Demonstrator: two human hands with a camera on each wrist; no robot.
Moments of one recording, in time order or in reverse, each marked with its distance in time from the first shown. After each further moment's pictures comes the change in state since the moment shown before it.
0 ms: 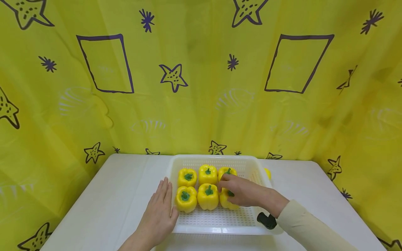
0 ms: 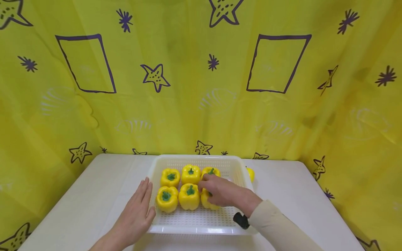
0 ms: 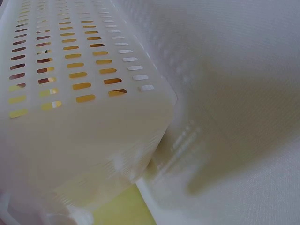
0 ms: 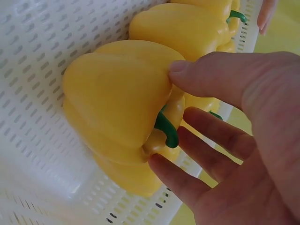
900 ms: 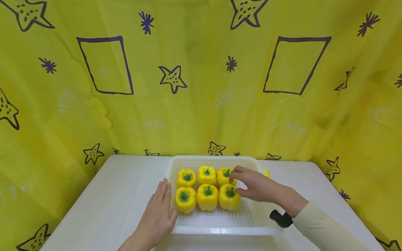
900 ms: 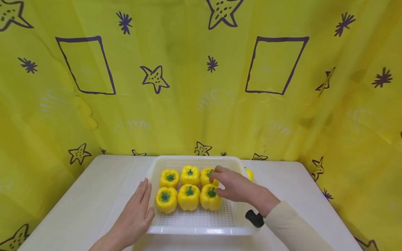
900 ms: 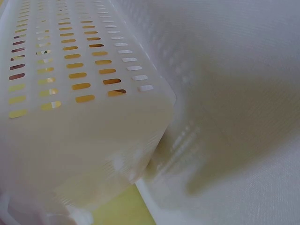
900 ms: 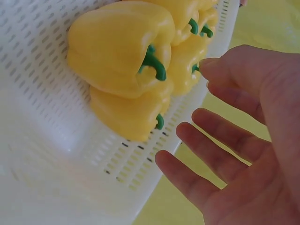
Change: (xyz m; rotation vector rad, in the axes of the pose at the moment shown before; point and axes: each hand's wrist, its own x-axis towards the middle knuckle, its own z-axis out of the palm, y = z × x) left_hand 0.001 0.001 -0.002 -0.017 -0.035 -0.027; right_hand -0.027 0.013 -0.025 0.011 0.117 0.052
